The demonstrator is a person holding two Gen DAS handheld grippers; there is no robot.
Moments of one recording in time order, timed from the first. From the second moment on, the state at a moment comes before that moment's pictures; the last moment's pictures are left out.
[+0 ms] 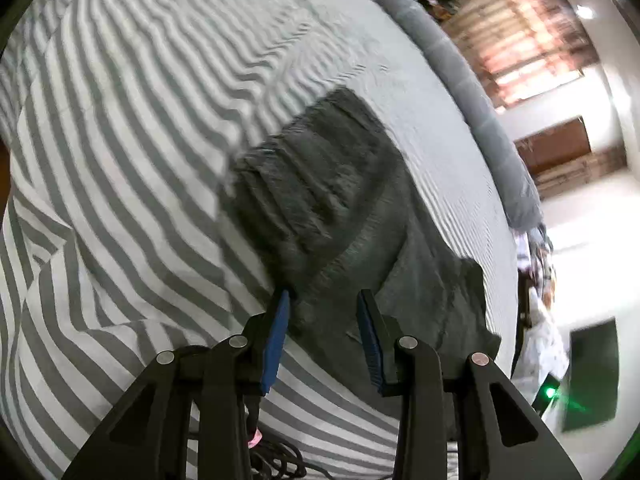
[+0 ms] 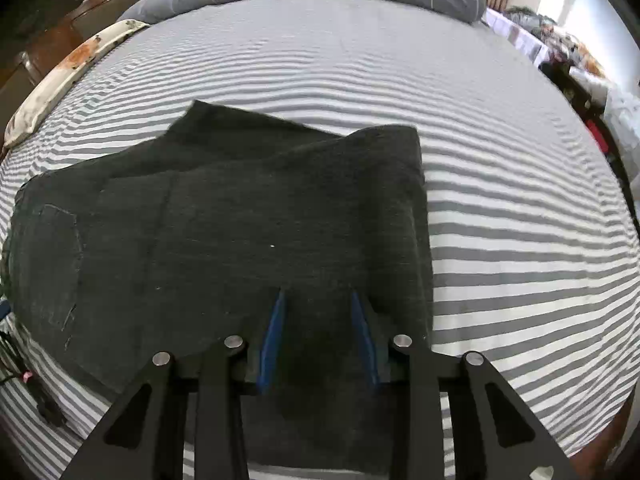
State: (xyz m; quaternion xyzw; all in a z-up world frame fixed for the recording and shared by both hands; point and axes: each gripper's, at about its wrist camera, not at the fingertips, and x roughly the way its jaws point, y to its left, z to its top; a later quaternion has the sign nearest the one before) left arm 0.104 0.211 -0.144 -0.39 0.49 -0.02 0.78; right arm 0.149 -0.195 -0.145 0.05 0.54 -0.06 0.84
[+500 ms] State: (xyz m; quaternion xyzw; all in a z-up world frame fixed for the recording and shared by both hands) left arm 0.137 0.239 -0.173 -0.44 0.50 -0.02 0.75; right arm 0.128 -0.176 -0.130 0.08 0.52 -0.06 0.85
